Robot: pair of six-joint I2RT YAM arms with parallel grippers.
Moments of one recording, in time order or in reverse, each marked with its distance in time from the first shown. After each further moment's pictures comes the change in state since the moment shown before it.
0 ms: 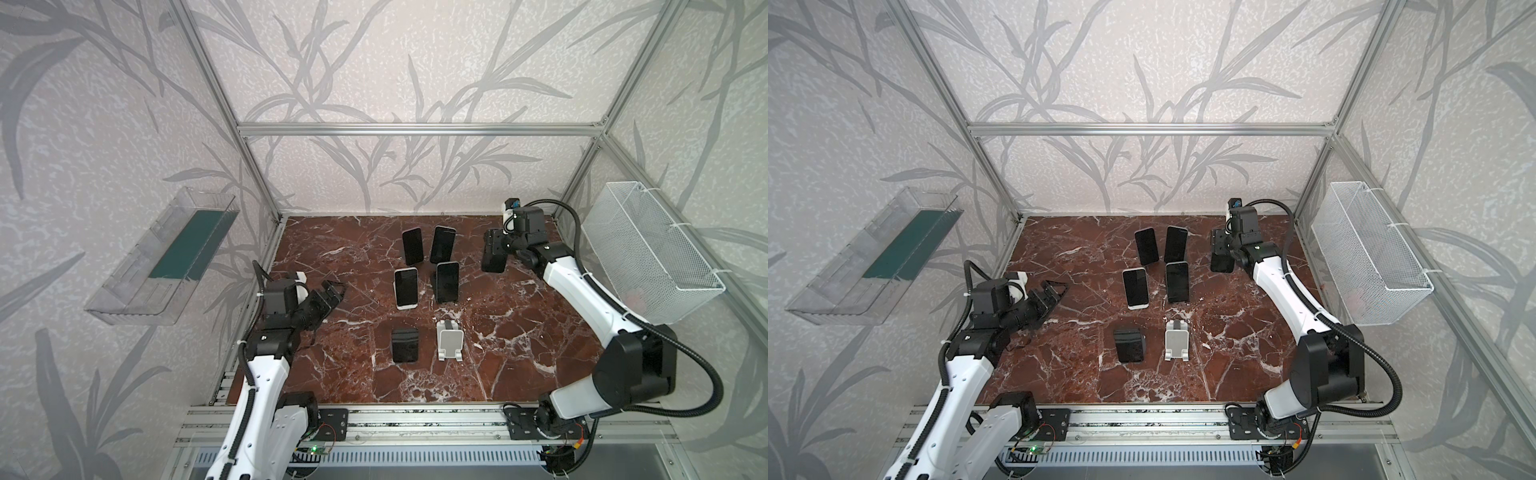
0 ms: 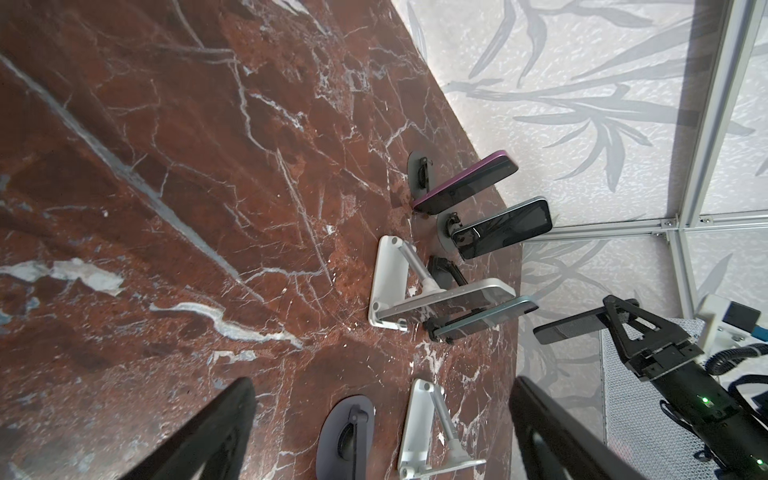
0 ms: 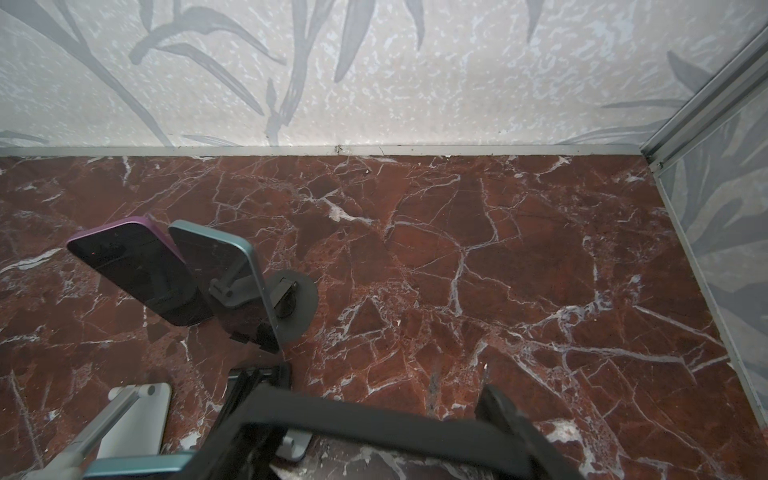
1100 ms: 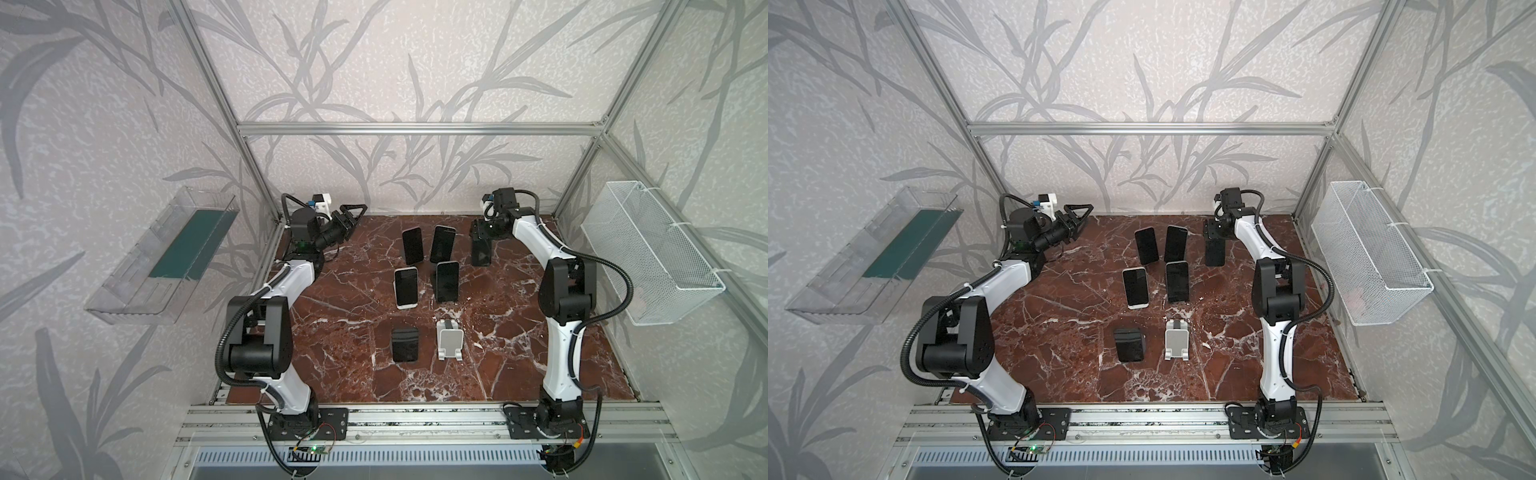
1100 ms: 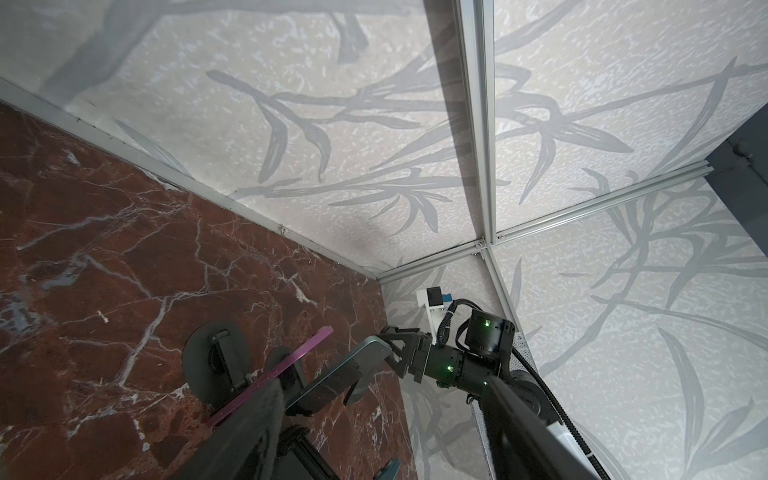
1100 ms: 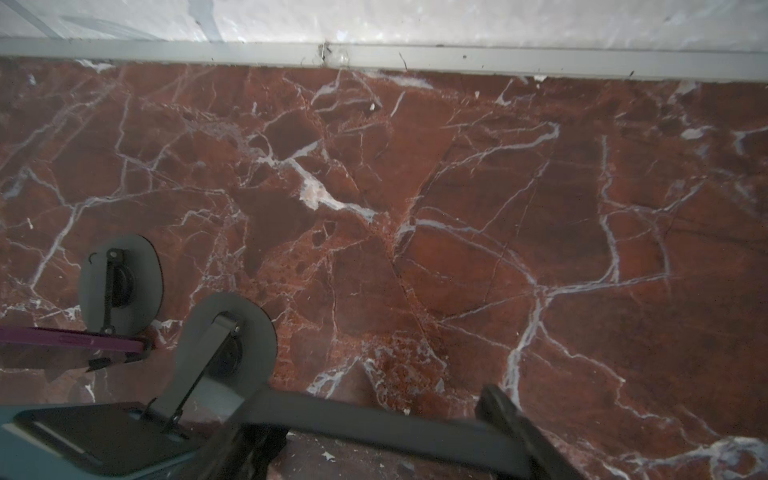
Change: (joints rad) left arm -0.079 0.865 0.462 0.953 0.248 -0.253; right arm -0.081 0.670 0.639 -0.304 -0.188 -0.086
